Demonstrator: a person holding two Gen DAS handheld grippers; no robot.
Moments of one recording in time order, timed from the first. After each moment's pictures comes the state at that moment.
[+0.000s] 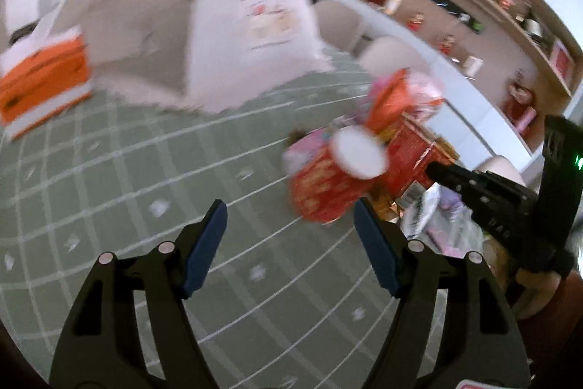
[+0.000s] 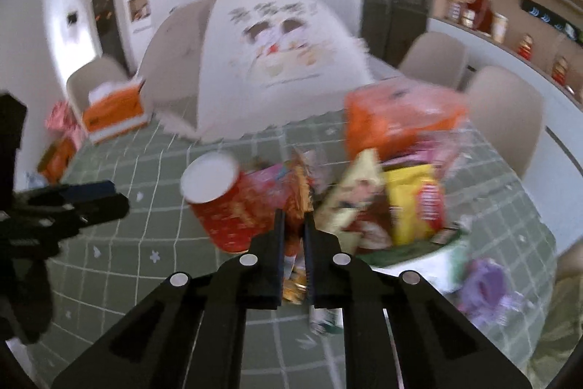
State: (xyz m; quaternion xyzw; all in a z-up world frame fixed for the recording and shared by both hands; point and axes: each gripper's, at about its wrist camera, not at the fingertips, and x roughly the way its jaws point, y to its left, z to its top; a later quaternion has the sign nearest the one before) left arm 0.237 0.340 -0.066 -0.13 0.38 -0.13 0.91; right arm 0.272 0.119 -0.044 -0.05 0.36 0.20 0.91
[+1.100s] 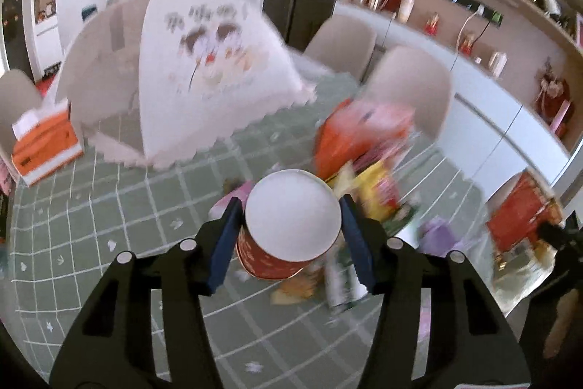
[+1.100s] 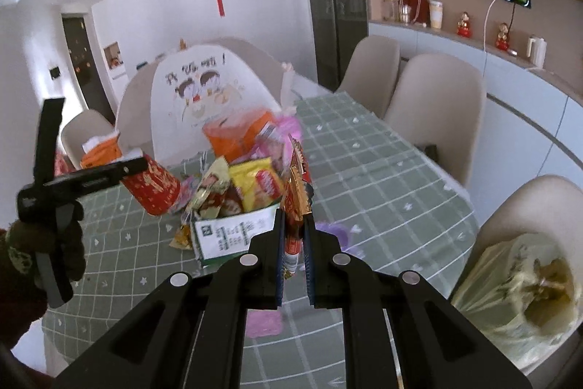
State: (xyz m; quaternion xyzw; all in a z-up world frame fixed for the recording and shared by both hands) left arm 0.261 0.199 0.000 -0.07 0.35 -0.02 0.93; right arm 0.227 -0.091 0.015 0.01 0.33 0.17 0.93
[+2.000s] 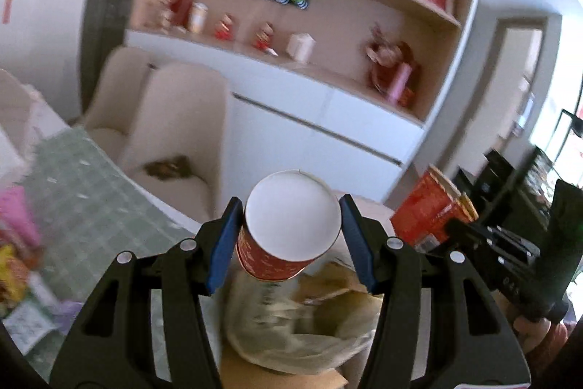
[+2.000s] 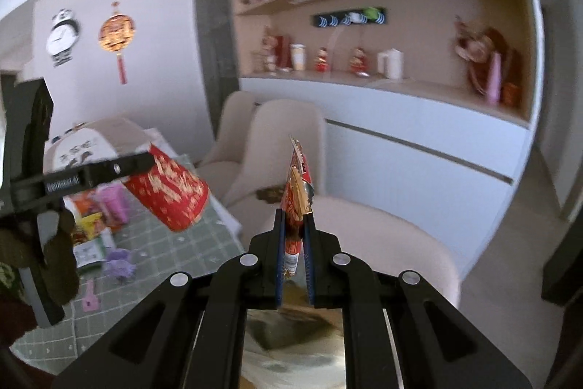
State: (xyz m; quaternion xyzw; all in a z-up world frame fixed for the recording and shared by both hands) left arm 0.282 -0.220 0.063 -0.05 0.30 -0.33 0.89; right arm 0.163 -0.439 0.063 0.05 0.25 -0.01 0.97
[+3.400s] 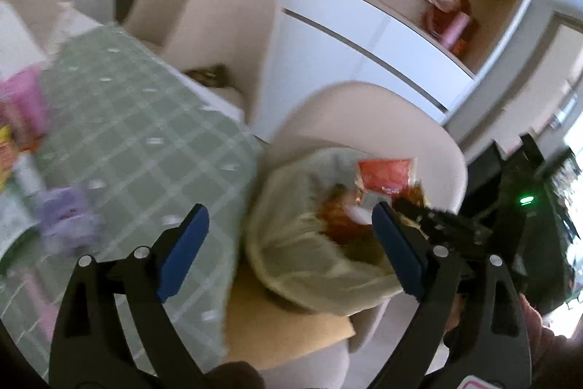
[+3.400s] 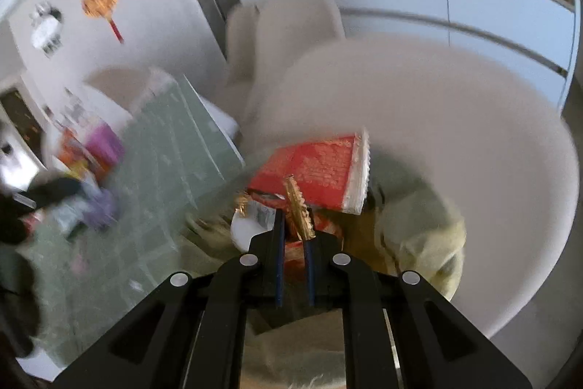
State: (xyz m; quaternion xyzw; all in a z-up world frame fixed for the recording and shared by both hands) left arm 0.270 -0.185 -0.029 -0.07 0.43 -0.23 0.87; right arm 0.248 -0.438 -0.106 0.12 0.42 0.04 0.90
